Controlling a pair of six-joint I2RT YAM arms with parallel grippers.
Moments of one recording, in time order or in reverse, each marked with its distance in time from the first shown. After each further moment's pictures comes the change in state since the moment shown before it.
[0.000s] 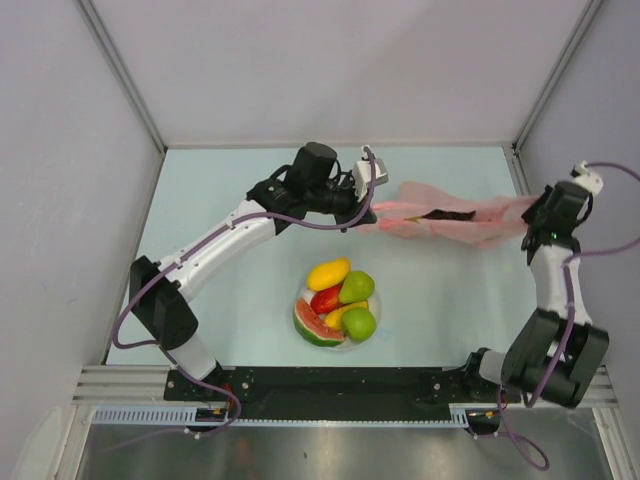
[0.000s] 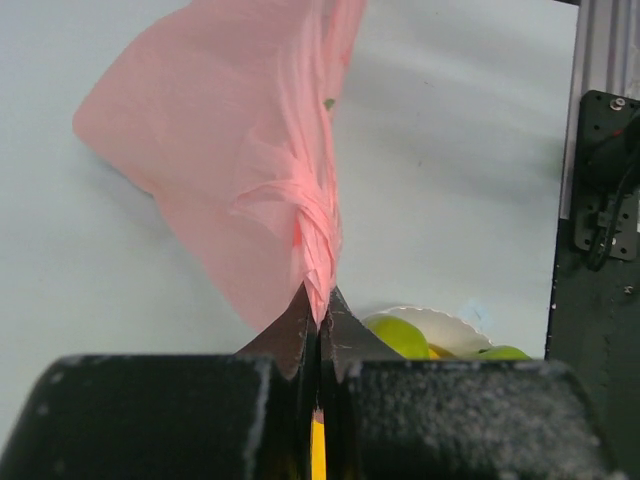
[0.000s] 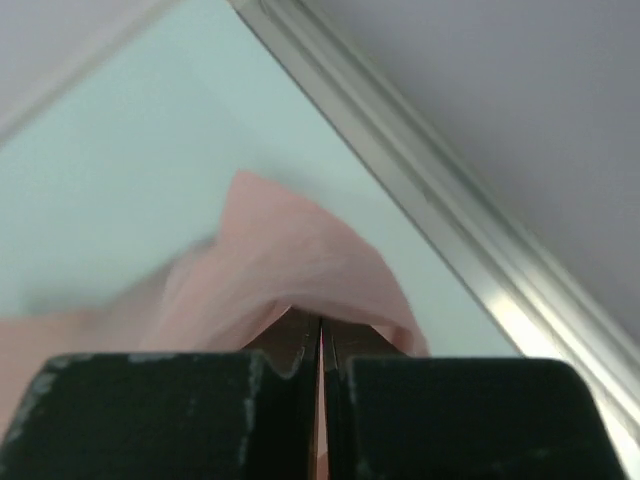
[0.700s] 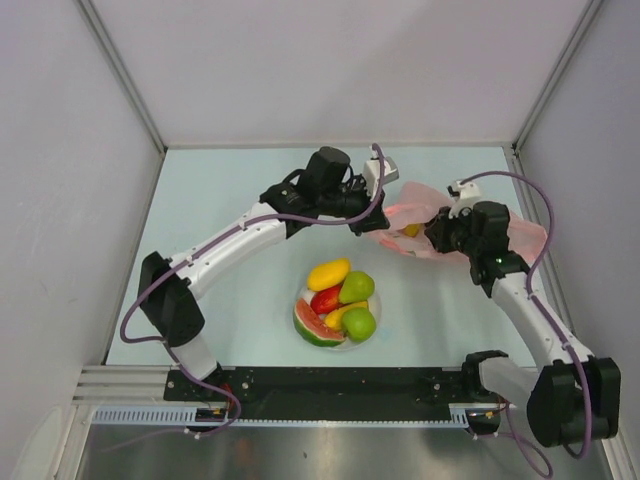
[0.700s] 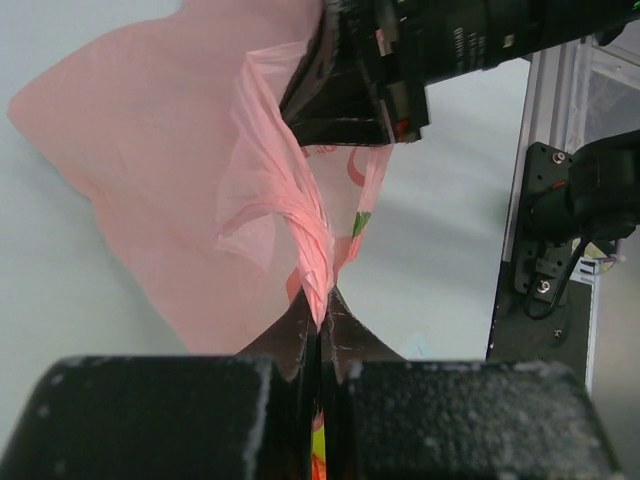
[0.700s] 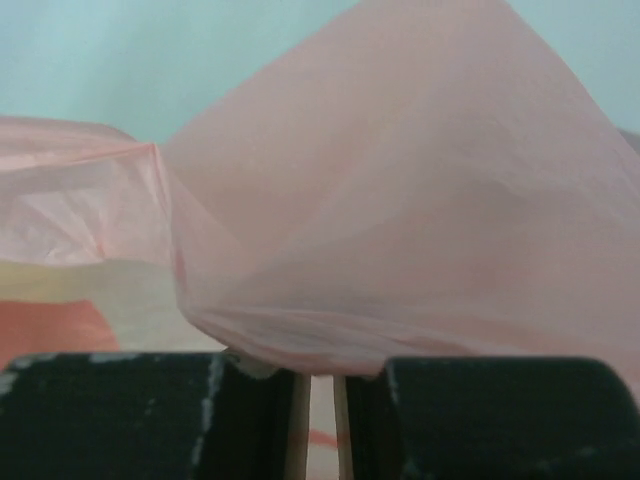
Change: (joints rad) left arm -0.042 0.050 0.011 0.063 0.002 -0.188; right arm 0.482 -0.294 -0.256 -0.121 -0.397 -0.179
